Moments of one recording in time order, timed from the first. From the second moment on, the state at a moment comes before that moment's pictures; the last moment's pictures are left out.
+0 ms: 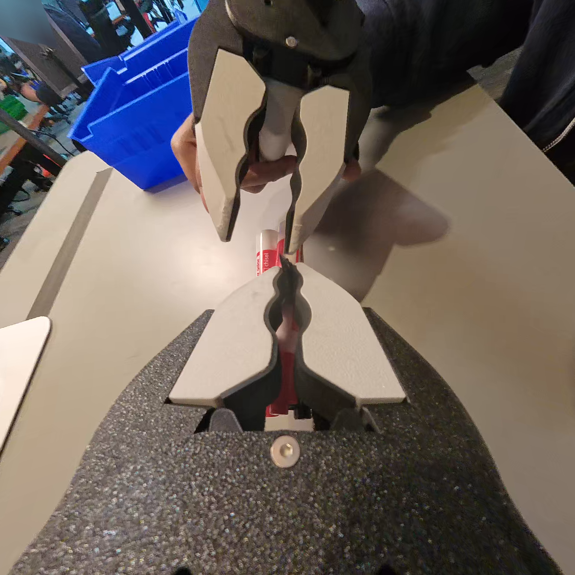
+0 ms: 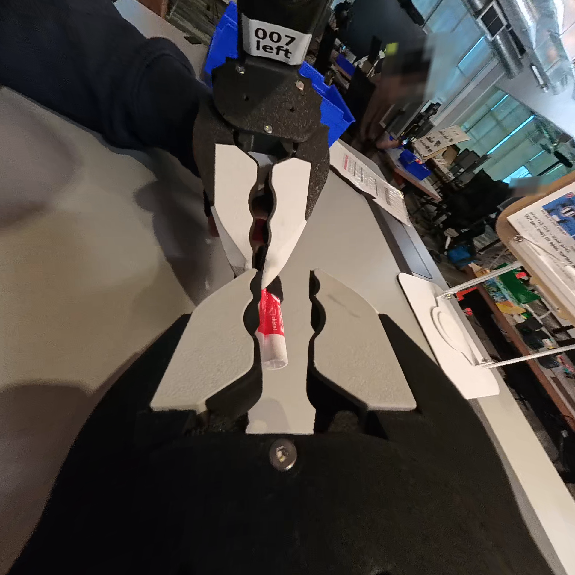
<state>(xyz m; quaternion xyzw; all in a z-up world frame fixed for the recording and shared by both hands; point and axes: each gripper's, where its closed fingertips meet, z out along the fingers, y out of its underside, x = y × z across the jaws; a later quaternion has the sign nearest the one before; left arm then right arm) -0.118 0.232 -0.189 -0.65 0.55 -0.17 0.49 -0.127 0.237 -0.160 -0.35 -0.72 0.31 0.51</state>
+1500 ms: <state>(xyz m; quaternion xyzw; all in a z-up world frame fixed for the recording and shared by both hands) -0.177 0.269 -0.193 -0.74 0.36 -0.28 0.49 -0.146 0.233 -0.219 -0.43 -0.76 0.41 0.26</state>
